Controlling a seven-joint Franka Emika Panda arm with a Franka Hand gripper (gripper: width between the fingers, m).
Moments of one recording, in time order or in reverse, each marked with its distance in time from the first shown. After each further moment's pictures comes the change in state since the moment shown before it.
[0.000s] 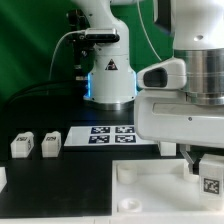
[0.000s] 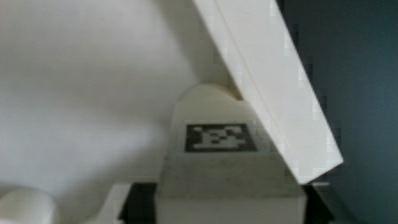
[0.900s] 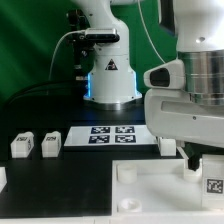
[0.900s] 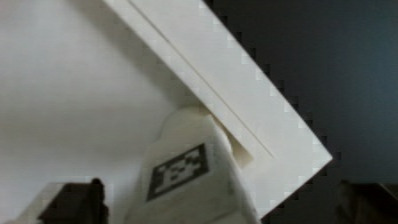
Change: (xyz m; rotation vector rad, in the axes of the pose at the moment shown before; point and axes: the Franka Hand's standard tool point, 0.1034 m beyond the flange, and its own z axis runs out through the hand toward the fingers) arm -0.007 -0.007 0.001 0.026 -0.021 0.133
